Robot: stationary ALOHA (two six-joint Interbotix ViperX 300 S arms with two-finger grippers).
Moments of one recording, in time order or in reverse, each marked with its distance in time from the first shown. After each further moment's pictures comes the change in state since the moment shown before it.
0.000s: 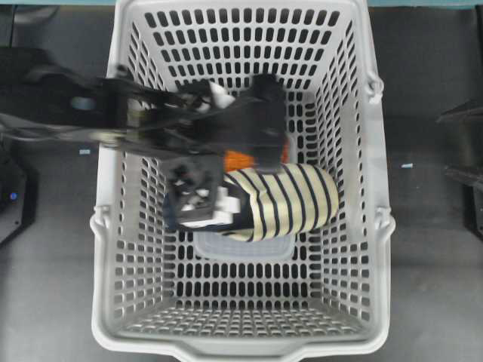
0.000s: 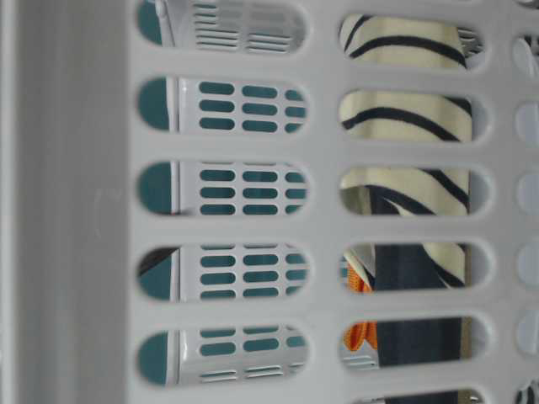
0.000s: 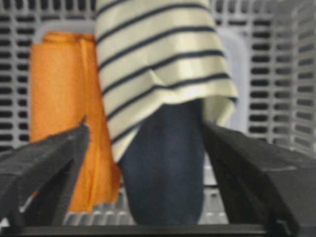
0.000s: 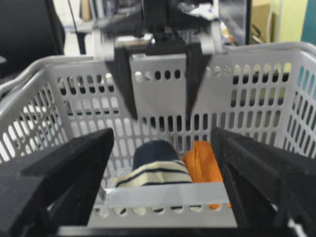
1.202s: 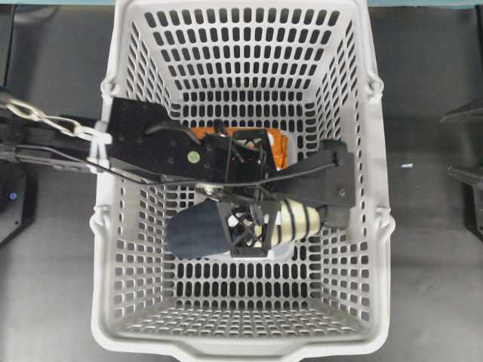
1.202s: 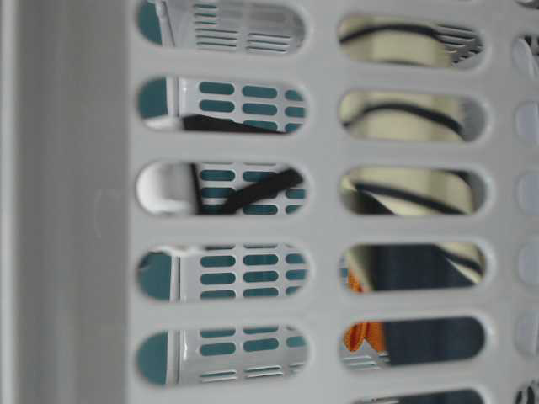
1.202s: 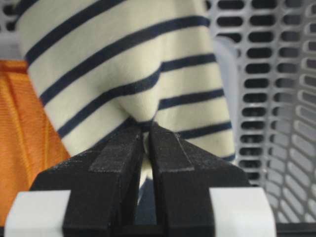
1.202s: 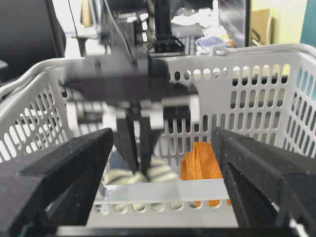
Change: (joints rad) left arm -0.063 0.229 -0.198 0.000 0.132 -0.020; right arm -0.002 -0.026 0.021 0.002 -0.012 0.002
